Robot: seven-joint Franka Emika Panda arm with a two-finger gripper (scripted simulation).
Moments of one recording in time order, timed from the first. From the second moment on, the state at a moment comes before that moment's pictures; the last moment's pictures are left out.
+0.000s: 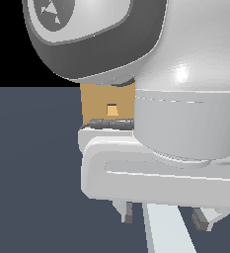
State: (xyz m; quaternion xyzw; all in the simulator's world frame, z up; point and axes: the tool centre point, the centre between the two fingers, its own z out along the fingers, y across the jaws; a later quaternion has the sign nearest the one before) arm 0.063 -0.181 0.037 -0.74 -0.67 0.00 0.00
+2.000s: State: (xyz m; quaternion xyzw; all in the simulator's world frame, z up) arm 0.031 -0.081 0.058 -0.72 -0.69 0.00 0.00
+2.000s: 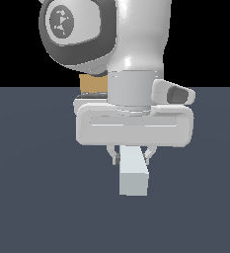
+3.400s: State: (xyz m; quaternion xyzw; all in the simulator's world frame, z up) arm -0.003 0.023 0.101 -0.70 -0.72 0.00 0.00
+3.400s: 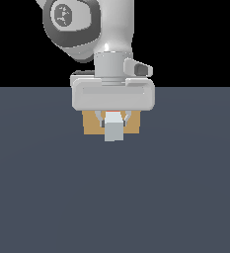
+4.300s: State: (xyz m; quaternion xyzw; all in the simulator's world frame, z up) arm -0.007 0.095 0.101 -0.70 -0.72 0.00 0.00
